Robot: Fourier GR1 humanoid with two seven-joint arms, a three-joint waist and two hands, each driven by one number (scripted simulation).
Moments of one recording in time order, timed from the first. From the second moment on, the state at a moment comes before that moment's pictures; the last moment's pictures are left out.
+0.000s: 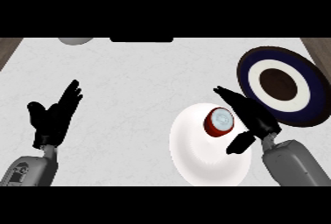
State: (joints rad) left arm -0.17 0.33 -0.08 -1.37 0.18 0.12 0.12; right arm -0.32 -0.37 0.33 -1.46 0.57 0.25 0.23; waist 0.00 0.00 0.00
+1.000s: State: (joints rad) left arm -0.16 0.27 0.01 -1.41 0.10 0.06 0.17; right arm -0.38 -0.25 0.31 -1.31 0.78 0.35 0.09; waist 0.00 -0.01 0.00
